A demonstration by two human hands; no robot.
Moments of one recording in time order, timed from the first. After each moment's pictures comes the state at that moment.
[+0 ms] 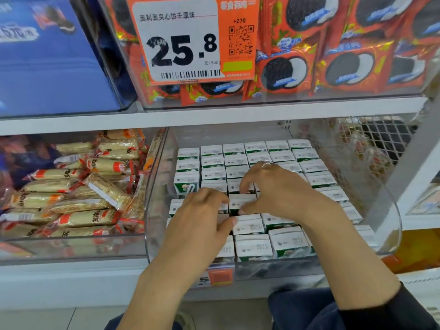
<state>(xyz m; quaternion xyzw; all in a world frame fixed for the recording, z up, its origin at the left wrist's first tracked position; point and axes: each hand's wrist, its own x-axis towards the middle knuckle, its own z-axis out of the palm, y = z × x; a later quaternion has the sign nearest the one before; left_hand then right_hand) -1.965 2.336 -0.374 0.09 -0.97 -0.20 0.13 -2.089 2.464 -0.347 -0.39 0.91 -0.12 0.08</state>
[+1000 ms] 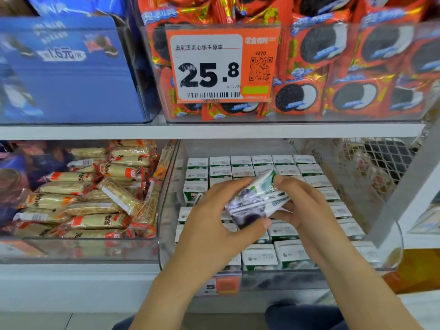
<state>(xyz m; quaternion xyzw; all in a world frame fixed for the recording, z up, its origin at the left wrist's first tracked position) -1.957 2.347 -0.351 0.02 -0.84 -0.49 0.22 -2.050 2.484 -0.342 -0.14 0.62 -0.75 0.18</state>
